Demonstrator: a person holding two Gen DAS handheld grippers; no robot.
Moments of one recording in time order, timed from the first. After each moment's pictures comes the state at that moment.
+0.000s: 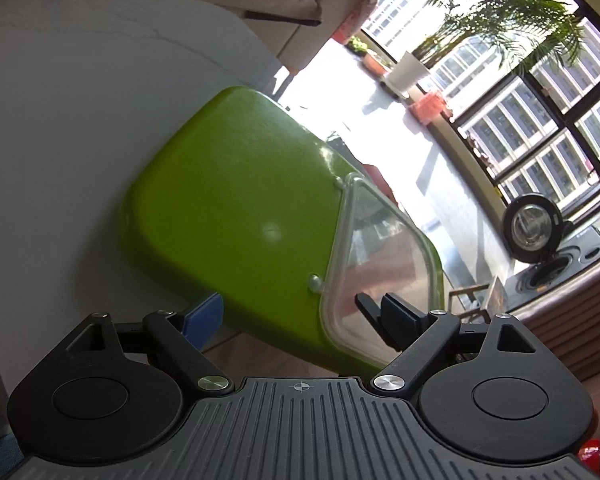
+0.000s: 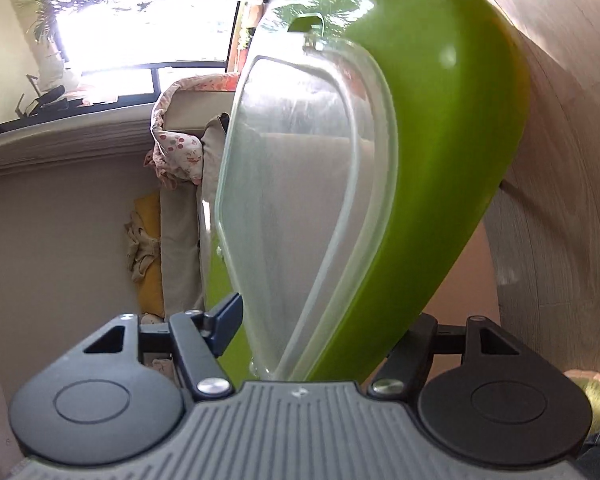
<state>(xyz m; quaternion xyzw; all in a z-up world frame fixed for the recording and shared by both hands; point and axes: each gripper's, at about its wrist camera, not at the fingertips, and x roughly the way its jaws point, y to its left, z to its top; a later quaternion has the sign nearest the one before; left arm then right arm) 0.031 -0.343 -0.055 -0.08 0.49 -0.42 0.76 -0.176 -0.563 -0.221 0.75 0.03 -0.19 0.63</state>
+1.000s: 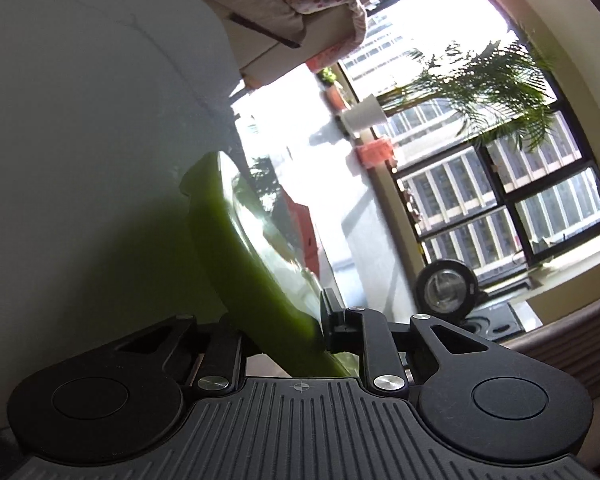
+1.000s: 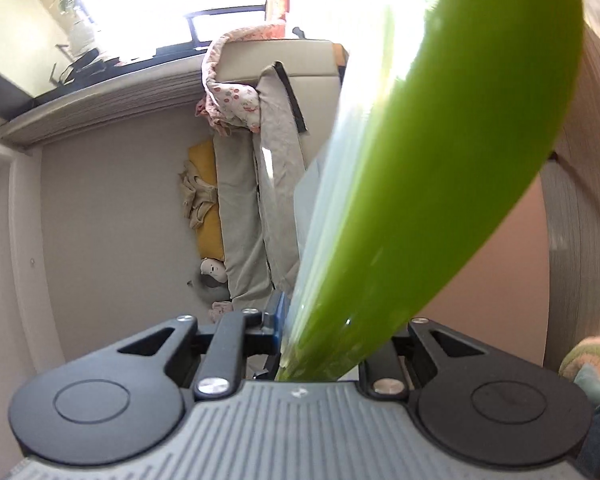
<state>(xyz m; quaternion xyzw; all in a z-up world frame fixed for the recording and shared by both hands) 0.086 -0.352 -0.049 -0.25 0.50 -0.46 0.69 -0.211 -0.610 -0.128 0.73 0.03 -0.08 0.68</state>
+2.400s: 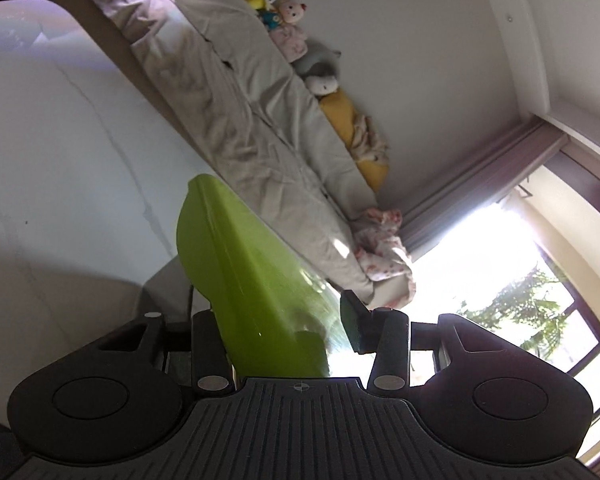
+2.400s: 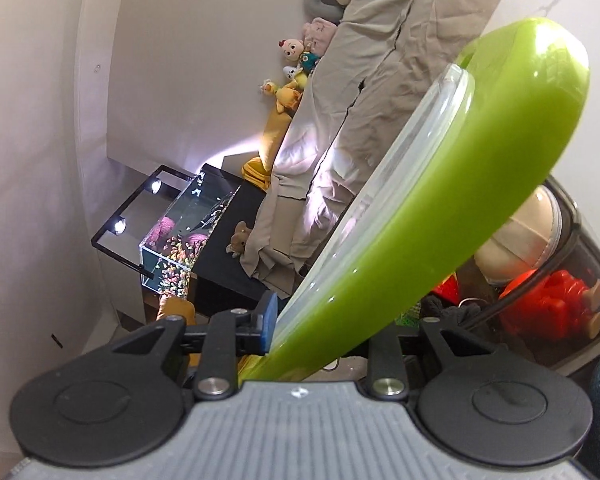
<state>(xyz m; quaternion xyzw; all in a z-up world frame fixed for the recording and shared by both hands) 0.036 0.120 -0.017 -0.41 0.27 -0.26 0.83 -0.057 -0.310 -0.008 0.50 0.23 0.24 0.80</state>
